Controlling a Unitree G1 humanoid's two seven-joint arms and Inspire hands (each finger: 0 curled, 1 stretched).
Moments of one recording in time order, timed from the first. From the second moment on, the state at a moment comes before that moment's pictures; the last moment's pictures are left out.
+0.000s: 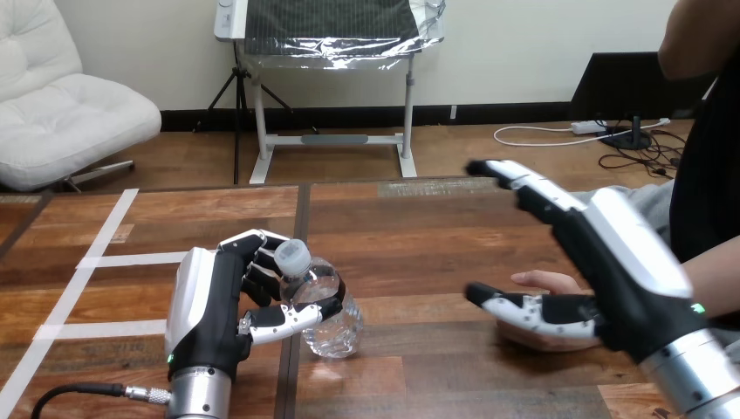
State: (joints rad) left arm 0.06 0.17 -0.14 0.14 0.40 -0.21 0.30; right arm 0.18 -0.43 -0.07 -0.37 -0.44 -0.23 0.19
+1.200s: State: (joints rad) left arm 0.09 0.14 -0.14 -0.01 0.39 -0.27 0.29; right arm 0.03 -0.75 -0.08 -0.32 -0.64 -0.03 0.50
